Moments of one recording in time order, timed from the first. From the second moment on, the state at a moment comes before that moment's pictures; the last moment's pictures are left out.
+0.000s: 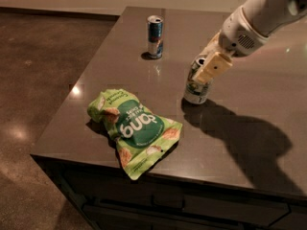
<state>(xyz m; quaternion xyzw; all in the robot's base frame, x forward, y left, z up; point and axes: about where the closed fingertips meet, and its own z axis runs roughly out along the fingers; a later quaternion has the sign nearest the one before) 0.564 -0.133 0.932 -0.58 0.76 0.13 0.25</state>
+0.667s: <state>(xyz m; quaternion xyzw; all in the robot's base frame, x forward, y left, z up) 0.547 -0.078 0.935 -0.64 0.71 0.15 0.24</state>
